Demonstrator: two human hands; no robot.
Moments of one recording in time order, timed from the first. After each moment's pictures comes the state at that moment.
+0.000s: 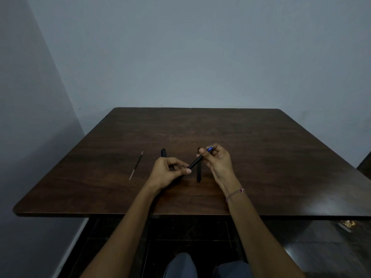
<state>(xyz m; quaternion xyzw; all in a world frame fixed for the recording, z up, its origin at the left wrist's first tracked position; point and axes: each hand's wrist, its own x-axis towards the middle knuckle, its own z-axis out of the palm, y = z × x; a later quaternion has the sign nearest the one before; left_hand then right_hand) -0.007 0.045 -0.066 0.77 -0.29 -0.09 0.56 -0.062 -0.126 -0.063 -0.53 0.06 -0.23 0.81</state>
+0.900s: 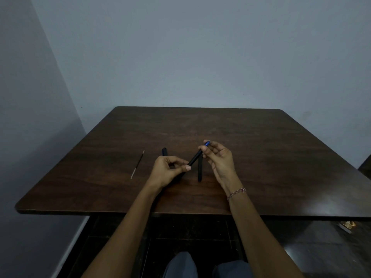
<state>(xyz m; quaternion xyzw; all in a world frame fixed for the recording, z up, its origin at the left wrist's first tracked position) -0.004 0.044 -0.069 0.77 -0.28 -0.07 0.56 -0.062 -0.127 -0.062 -0.54 0.01 -0.24 0.81</state>
